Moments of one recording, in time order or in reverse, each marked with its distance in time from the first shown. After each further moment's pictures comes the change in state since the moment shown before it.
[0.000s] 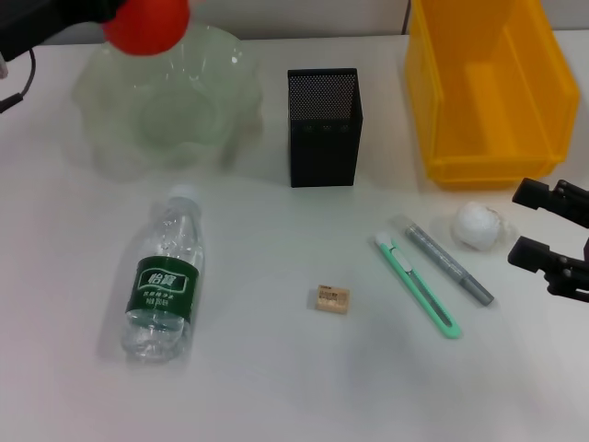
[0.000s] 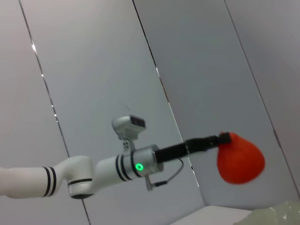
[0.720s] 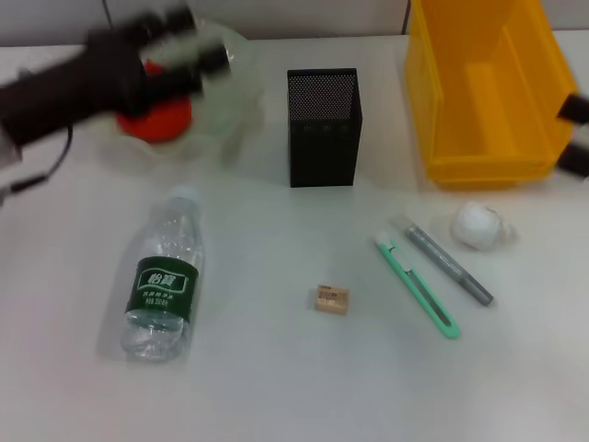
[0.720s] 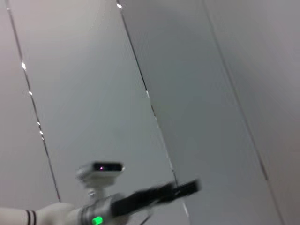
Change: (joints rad) left arm 0.022 0.068 0.062 -0.183 -0.050 0.446 0.074; right arm 0.057 -0.027 0.025 -0.149 0.117 -0.006 0.213
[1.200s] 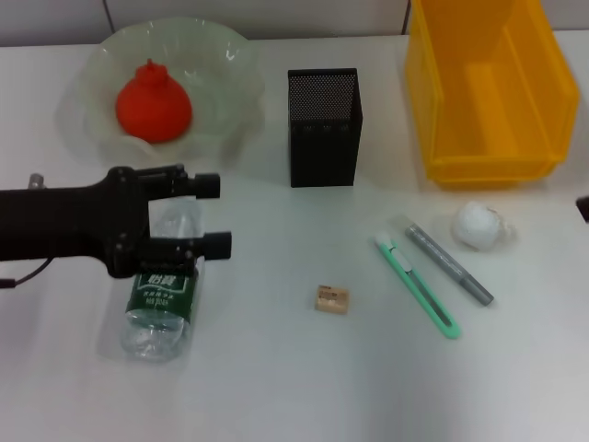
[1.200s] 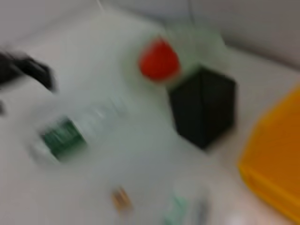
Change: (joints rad) left arm 0.045 0.023 0.001 0.079 0.303 0.239 -0.051; right arm 0.116 0.010 -0.335 -1.006 -0.532 -0.067 0.793
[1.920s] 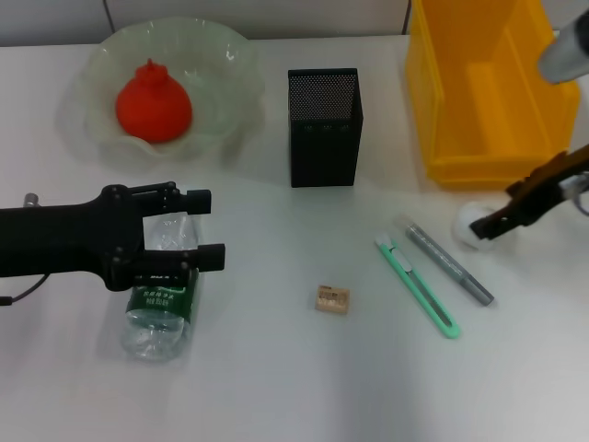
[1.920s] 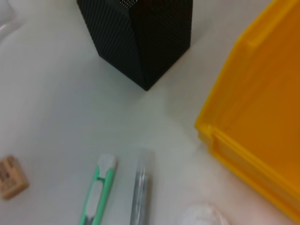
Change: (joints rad) left arm 0.031 -0.006 -0.007 -0.002 0.030 -0.027 -0.015; right arm 0.120 0.036 -0.444 0.536 -0.299 0.610 0.102
